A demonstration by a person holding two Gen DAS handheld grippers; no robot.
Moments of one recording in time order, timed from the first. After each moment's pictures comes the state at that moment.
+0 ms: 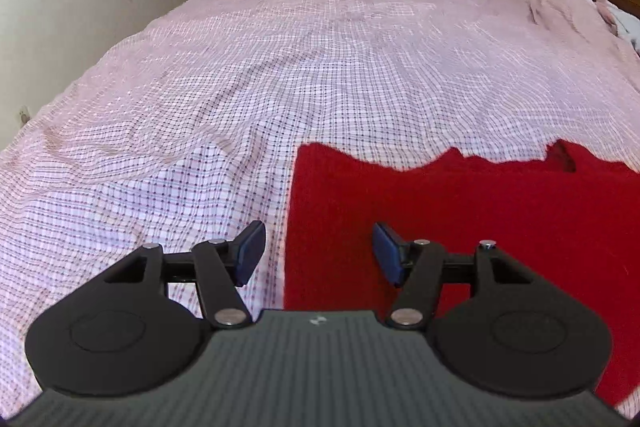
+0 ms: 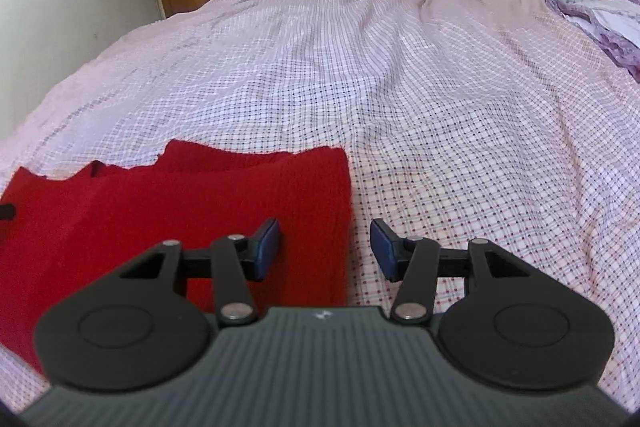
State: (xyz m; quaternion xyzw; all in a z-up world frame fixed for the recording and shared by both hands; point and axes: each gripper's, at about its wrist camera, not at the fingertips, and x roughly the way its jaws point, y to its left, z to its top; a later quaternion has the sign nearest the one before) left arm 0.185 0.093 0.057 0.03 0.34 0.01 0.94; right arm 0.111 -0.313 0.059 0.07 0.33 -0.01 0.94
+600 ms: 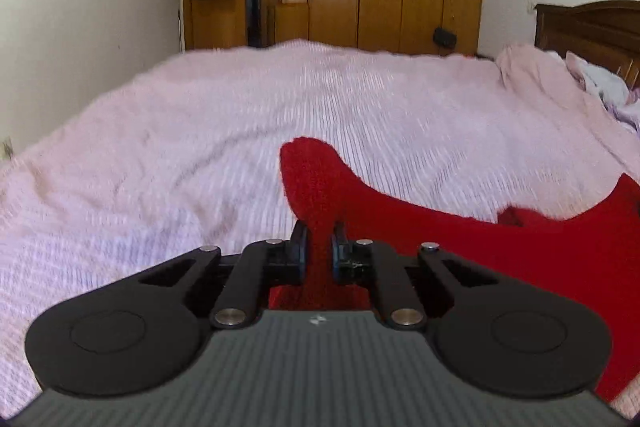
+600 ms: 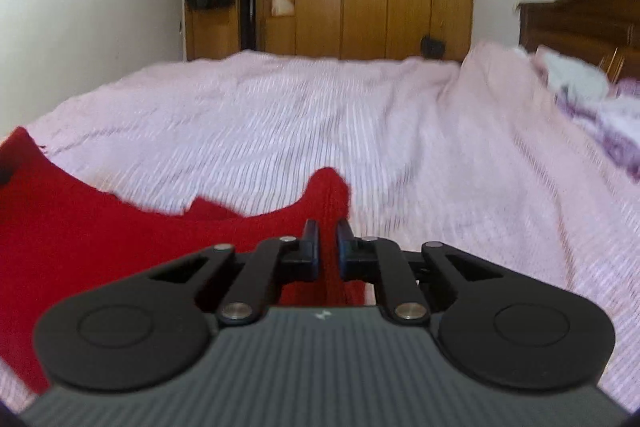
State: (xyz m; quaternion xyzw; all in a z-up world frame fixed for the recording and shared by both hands) left arm 0.159 0.079 0.089 0.01 0.24 -0.03 0.97; right arm 0.102 -0.282 0.085 -0.01 0.21 -0.01 0.98
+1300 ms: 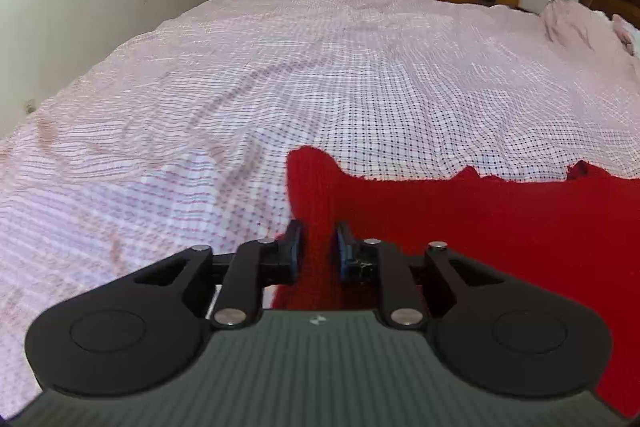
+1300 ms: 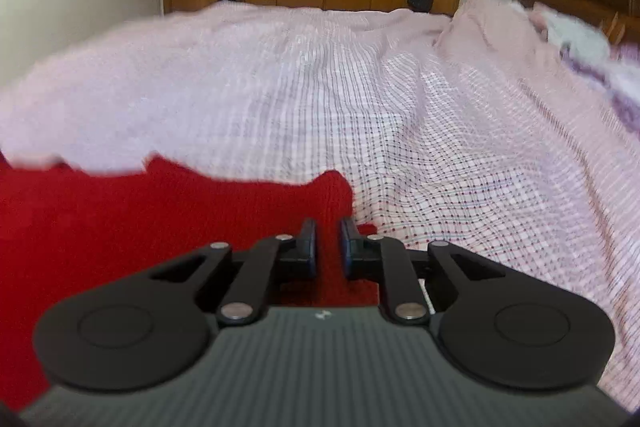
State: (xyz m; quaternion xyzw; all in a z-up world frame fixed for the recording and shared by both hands) left arm 0.198 0.093 0.039 0.01 0.32 0.04 0.95; right arm 0.153 -0.285 0.044 0.02 0.28 -0.02 0.96
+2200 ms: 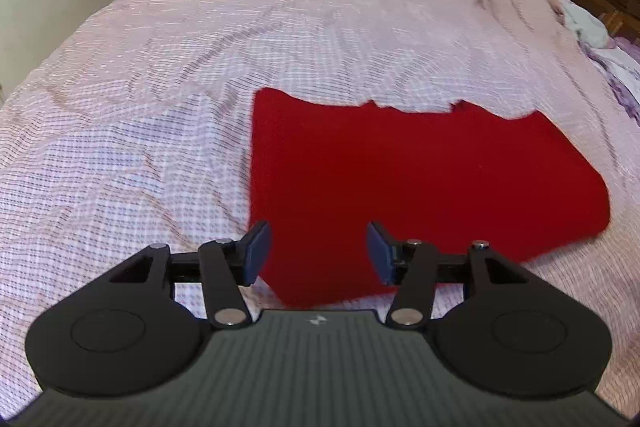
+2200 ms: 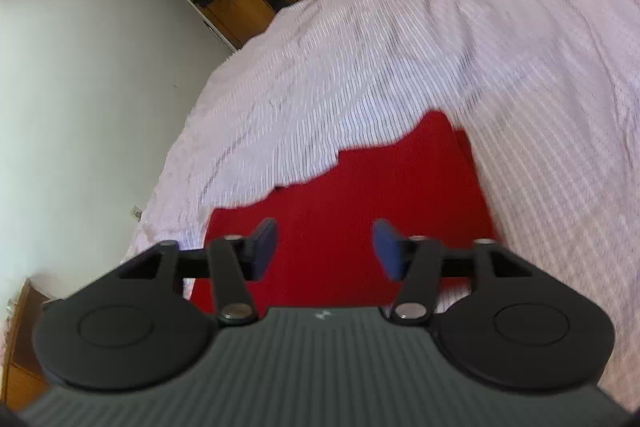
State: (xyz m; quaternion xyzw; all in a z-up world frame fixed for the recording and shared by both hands) left arm 0.064 0.094 0.106 0.00 0.39 -0.07 0.92; right arm 0.025 -0.300 0.162 0.29 0.36 0.10 0.88
